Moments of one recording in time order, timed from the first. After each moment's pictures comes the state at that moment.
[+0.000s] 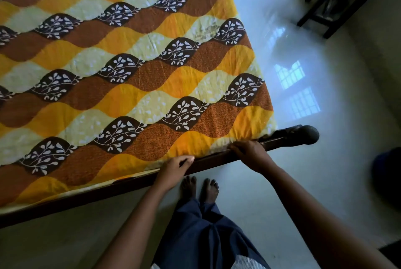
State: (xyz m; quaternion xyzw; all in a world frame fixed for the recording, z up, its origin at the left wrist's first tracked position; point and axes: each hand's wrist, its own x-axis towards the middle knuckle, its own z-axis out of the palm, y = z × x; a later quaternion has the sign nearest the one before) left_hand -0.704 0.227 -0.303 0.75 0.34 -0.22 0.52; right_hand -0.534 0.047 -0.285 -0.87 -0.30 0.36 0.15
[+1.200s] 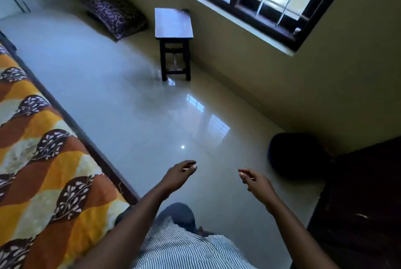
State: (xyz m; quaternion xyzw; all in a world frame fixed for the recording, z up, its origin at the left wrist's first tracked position) left_hand -0.331 -0.121 -0.196 0.79 0.07 -0.32 0.52; right_hand -0.357 -0.373 -0.179 -0.85 0.20 0.23 0.44
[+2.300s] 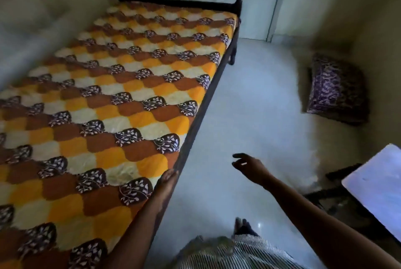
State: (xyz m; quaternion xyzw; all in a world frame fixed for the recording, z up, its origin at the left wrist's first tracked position) left_hand -0.036 0.210 -0.200 0.45 0.67 0.15 0.58; right_hand 0.230 0.145 -0.178 -0.76 -0.42 0.44 0.22
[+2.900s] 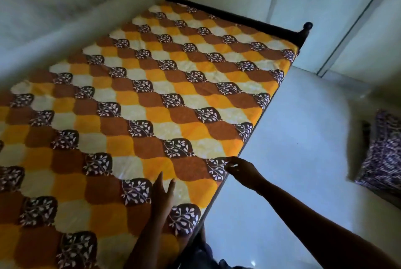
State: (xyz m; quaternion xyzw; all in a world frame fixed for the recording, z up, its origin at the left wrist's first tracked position) left_hand -0.046 0.482 -0.233 0.46 0.74 0.24 0.42; right_hand 0.205 0.513 -0.168 -0.68 -0.56 0.45 0.14
